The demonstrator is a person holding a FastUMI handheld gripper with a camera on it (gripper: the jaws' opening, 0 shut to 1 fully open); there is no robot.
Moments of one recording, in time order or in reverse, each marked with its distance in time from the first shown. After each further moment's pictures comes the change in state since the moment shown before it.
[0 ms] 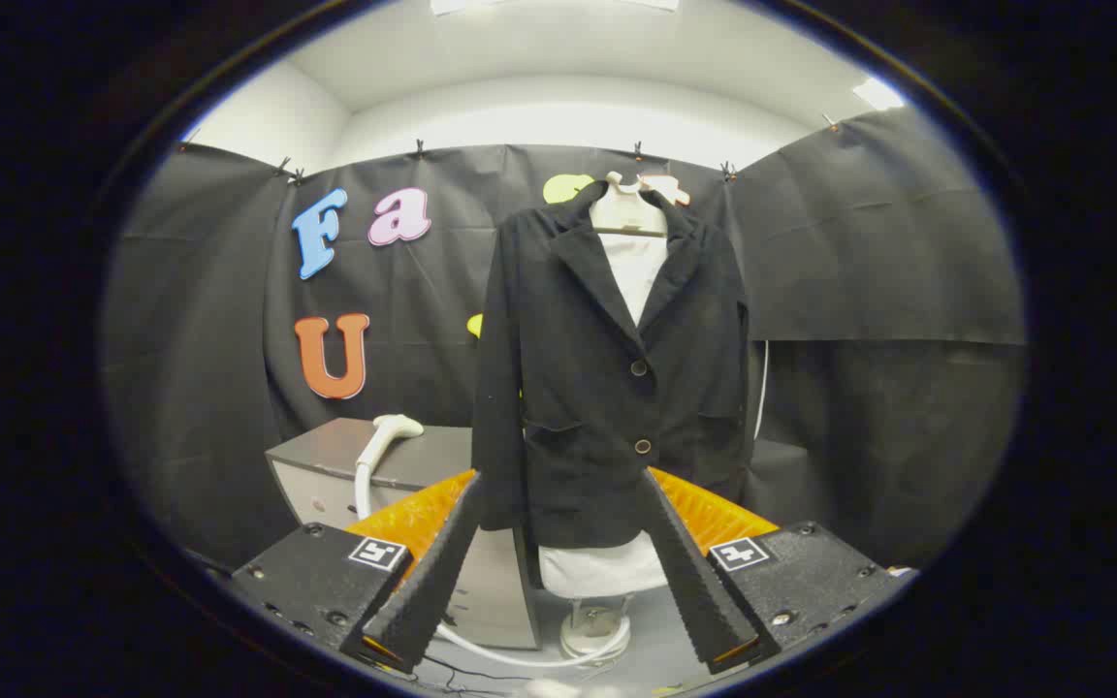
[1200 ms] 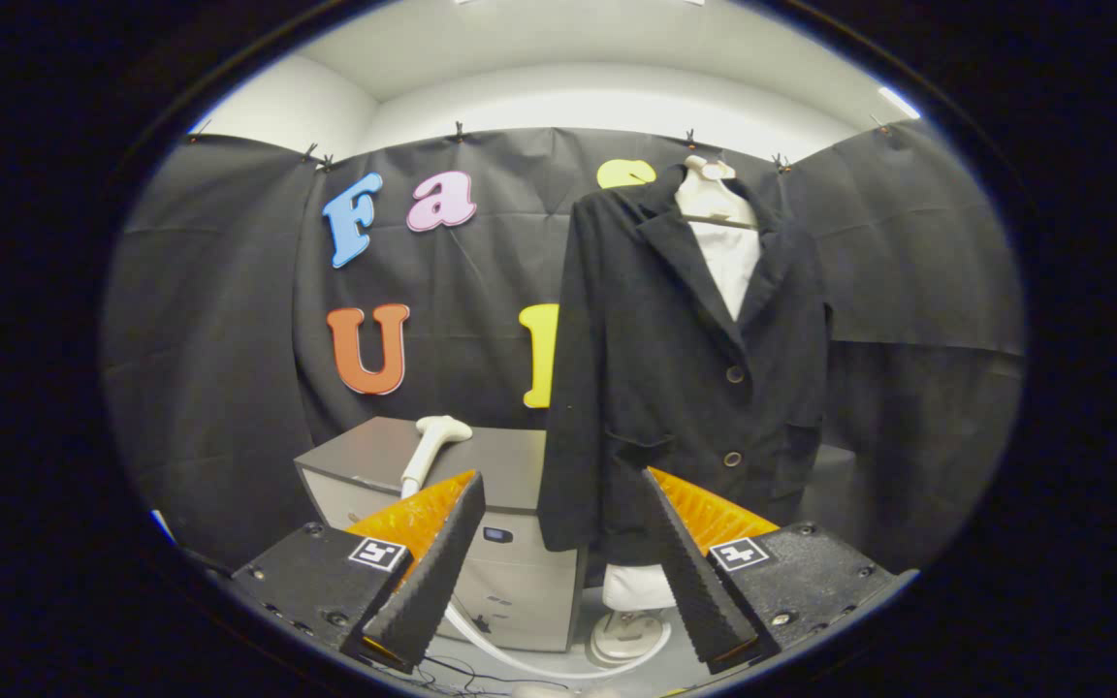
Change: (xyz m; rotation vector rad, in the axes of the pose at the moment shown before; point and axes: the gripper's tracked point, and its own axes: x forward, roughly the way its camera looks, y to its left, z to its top) arm 0.068 0.104 0.011 -0.028 0.046 0.119
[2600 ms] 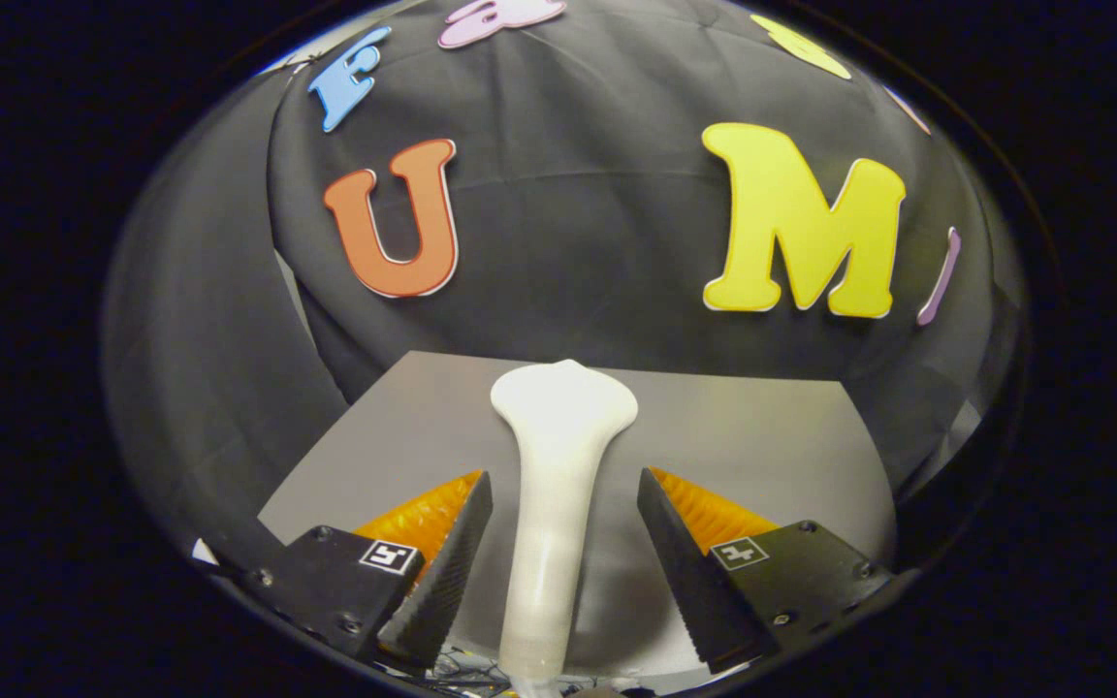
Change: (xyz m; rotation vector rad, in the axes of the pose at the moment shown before) arm 0.361 0.224 -0.079 -0.001 0.529 0.198
